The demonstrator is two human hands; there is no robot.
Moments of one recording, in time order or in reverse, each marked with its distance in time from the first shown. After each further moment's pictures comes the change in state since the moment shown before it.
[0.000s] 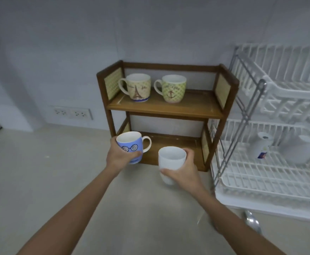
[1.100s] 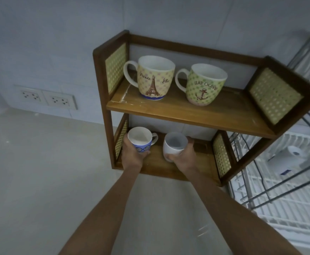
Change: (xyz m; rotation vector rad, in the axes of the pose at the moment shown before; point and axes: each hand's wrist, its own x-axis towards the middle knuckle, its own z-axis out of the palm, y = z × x) left_hand 0.115 -0.060 0.092 0.039 0.018 -0.042; right_hand 0.162 0.045 0.073 -0.219 0.162 0.245
